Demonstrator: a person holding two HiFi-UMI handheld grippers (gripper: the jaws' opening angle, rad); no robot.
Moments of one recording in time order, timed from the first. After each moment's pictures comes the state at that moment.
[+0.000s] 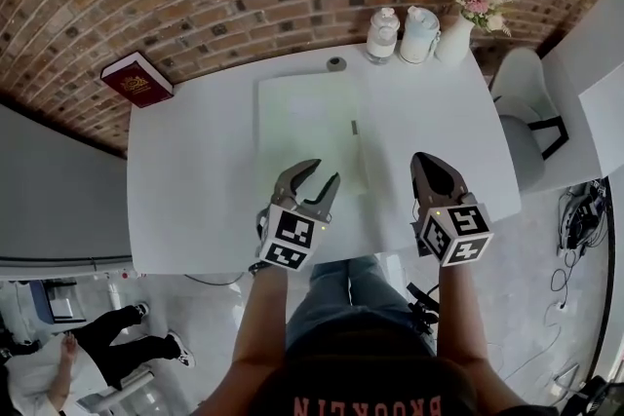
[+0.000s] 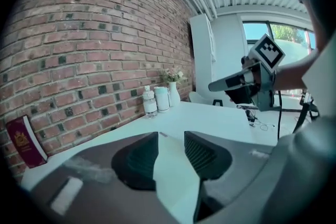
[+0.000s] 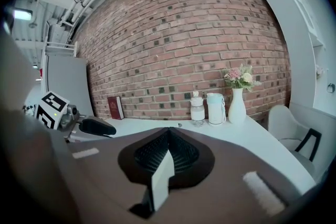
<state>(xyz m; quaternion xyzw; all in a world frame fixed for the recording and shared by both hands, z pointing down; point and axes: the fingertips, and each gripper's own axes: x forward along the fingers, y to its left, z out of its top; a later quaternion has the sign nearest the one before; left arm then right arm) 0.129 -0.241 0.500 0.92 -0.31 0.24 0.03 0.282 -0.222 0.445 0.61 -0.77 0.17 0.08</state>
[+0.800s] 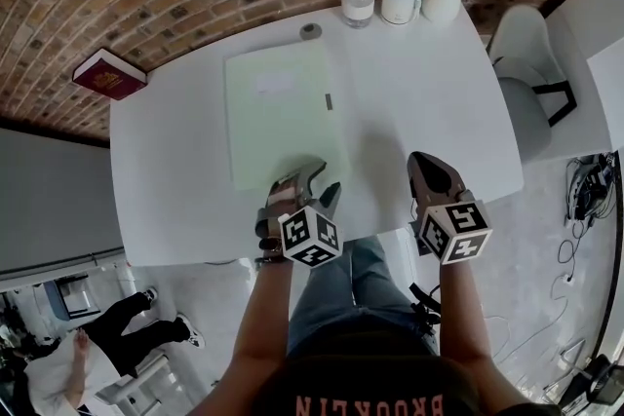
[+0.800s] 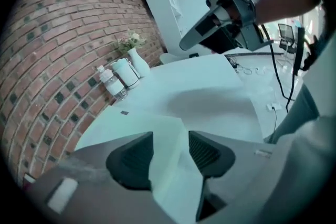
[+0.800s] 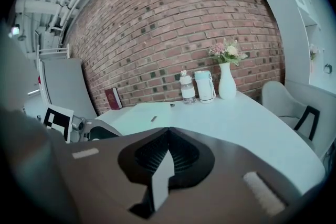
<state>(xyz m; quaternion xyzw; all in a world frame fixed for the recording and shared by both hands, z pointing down) 0.180 -0.191 0.615 0.86 -0.21 0.46 -0.10 0.326 -0.189 0.517 0.60 -0.76 0.24 0.10</state>
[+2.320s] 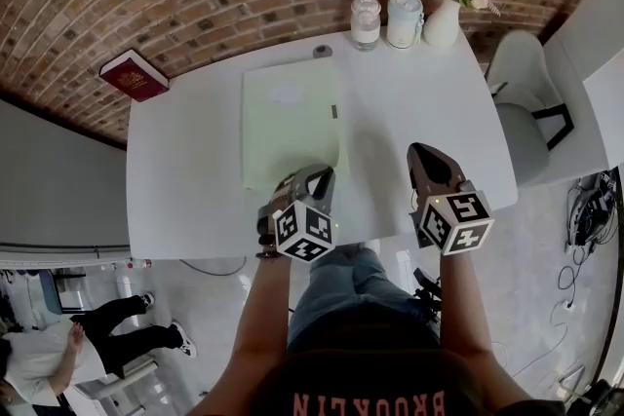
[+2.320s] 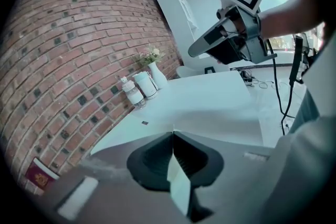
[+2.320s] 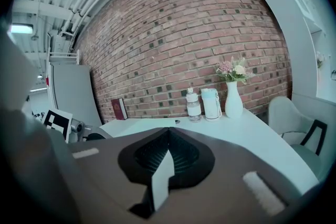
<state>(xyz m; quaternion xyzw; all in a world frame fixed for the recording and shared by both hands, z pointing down) 0.177 -0.206 0.562 0.87 -0.28 0.40 -0.08 0.327 -0.202 0.463 0.59 -0.78 0.19 0.06</state>
